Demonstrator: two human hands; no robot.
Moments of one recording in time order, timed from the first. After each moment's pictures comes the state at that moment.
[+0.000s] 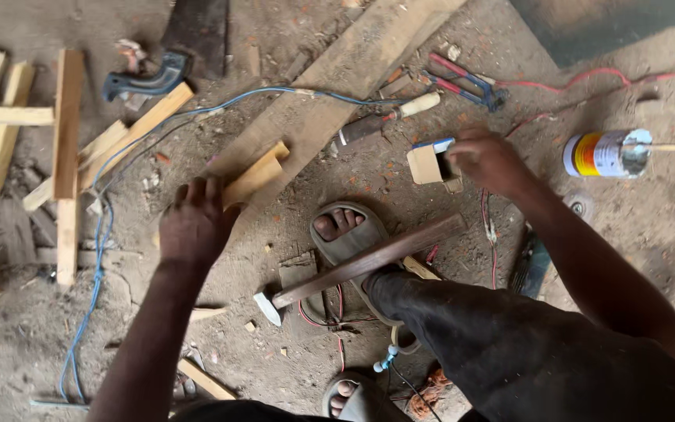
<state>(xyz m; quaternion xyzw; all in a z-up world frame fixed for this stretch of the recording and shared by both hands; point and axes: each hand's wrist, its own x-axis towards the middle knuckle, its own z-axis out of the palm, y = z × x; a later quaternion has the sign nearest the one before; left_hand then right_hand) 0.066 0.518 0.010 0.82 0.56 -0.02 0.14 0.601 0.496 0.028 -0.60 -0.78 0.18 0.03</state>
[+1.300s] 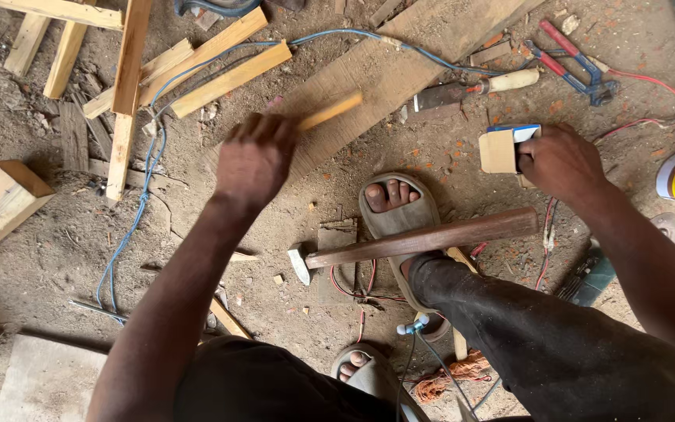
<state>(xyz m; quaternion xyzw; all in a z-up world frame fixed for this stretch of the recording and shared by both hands) 0.069 0.518 -0.009 0.86 0.51 0.02 0.08 0.577 0.503 0.012 -0.60 -0.74 0.14 -0.27</state>
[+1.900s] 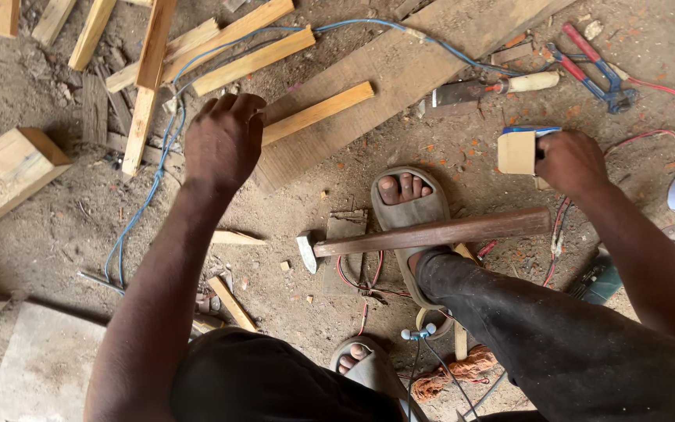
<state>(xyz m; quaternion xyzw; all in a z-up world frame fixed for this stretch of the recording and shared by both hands) 0.021 0.514 0.018 0.73 0.65 0.03 0.22 0.605 0.504 -0.033 -0.64 -0.71 0.16 -0.24</state>
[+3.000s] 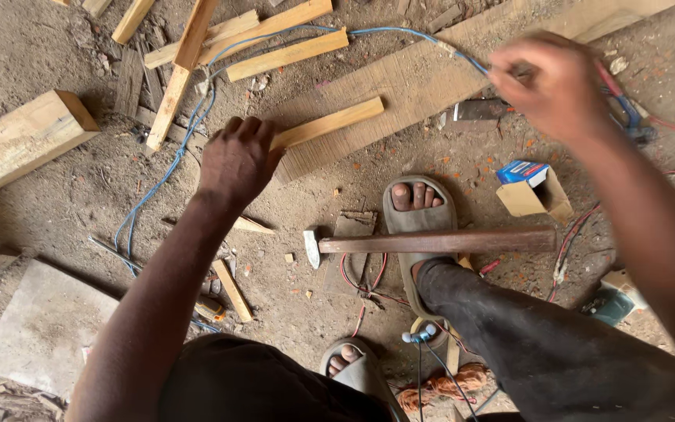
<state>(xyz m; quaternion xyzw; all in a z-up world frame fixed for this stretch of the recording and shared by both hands) 0.008 0.474 0.014 0.74 0.63 -0.10 0.20 0.444 0.618 0.075 -0.42 -0.83 0.33 0.19</state>
